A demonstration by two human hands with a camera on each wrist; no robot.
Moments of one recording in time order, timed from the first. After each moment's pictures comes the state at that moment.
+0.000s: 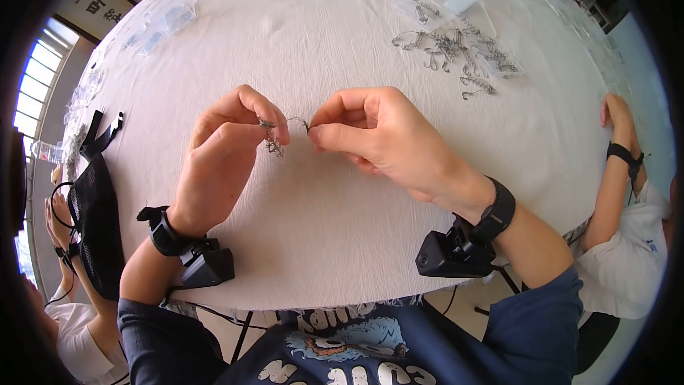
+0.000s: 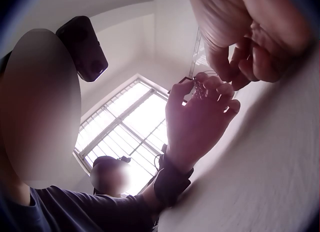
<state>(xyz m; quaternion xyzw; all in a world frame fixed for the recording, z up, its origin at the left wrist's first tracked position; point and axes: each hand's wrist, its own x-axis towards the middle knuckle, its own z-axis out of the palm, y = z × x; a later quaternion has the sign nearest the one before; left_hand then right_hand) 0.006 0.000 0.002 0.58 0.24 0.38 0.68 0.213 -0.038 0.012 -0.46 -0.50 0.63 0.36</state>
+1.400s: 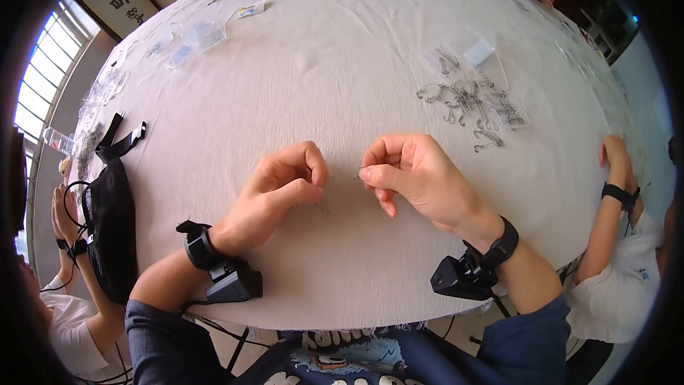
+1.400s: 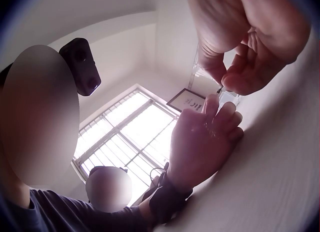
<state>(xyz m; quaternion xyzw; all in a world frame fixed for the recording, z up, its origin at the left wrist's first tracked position) 0.005 0.002 0.003 0.59 0.28 0.28 0.71 0.221 -0.029 0.016 -0.43 -0.48 0.67 0.38</state>
